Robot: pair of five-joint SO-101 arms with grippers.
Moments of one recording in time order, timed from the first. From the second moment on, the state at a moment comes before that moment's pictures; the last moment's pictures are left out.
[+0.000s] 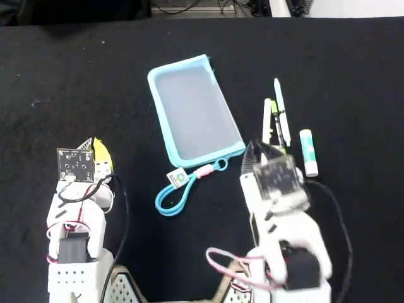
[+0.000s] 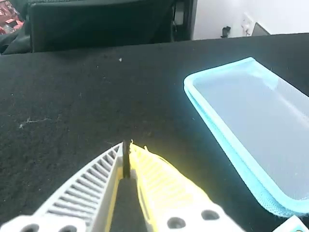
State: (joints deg) left arm -7.4 -104.0 95.9 31.4 -4.9; right arm -5.2 -103.0 70.5 56.4 18.9
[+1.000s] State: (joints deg) left arm -7.4 -104.0 95.9 31.8 -5.3; right arm -22.1 -45.7 75.1 25.5 -8.0
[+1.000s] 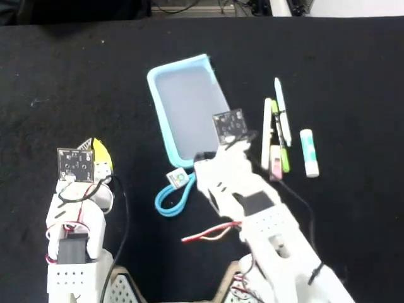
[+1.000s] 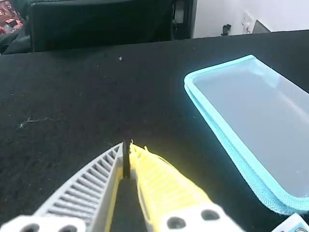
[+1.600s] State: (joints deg) left arm -7.4 -104.0 95.9 31.8 -5.3; right arm -24.9 -26.2 68.6 25.0 -16.8
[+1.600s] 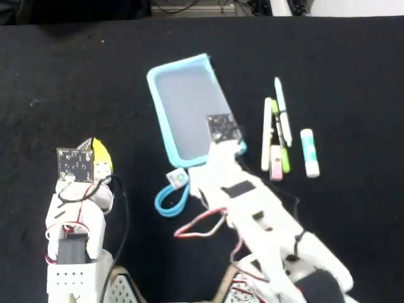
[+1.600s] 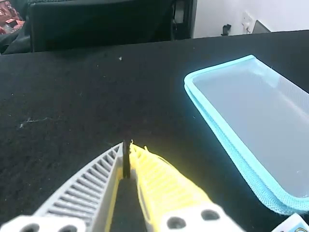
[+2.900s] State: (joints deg) left arm -7.4 -104.0 95.9 31.8 -5.4; right arm -31.6 -13.7 44.7 59.6 -13.7
